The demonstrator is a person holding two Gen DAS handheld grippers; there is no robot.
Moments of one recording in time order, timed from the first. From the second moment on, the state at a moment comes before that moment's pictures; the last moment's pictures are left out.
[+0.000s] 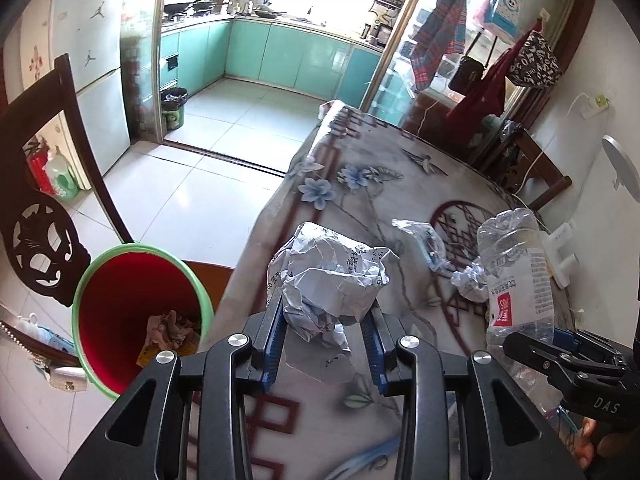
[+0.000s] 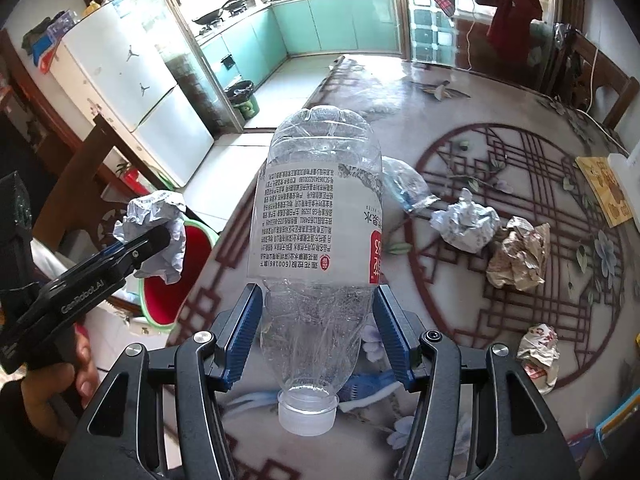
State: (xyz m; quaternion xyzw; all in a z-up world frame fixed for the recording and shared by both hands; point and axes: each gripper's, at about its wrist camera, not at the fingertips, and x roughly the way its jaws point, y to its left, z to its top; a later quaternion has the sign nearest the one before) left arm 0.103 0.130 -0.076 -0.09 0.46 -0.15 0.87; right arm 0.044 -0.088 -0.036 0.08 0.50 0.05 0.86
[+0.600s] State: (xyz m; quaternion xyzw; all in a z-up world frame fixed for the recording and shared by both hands) left arm 0.119 0.226 -0.106 -0.12 0.48 -0.09 0.87; right arm 0.067 -0.007 -0.048 0.05 0.52 0.09 0.85
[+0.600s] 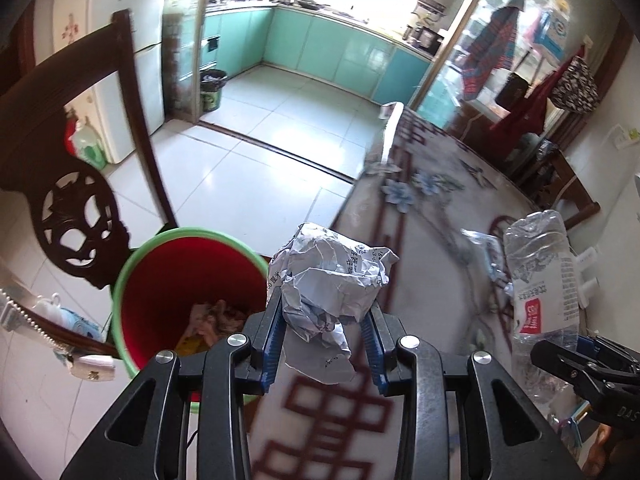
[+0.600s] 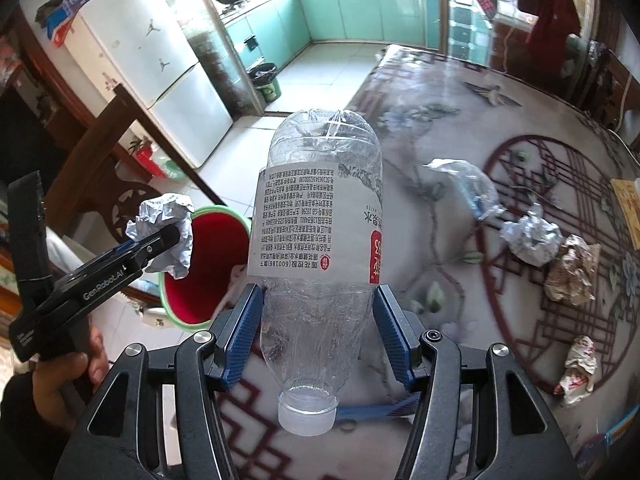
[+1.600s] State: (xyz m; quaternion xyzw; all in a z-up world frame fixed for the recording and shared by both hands) left arm 0.147 0.350 -0.164 -0.14 0.52 -0.01 0.84; right arm 0.117 0.116 -0.091 0.00 0.57 0.16 0.81
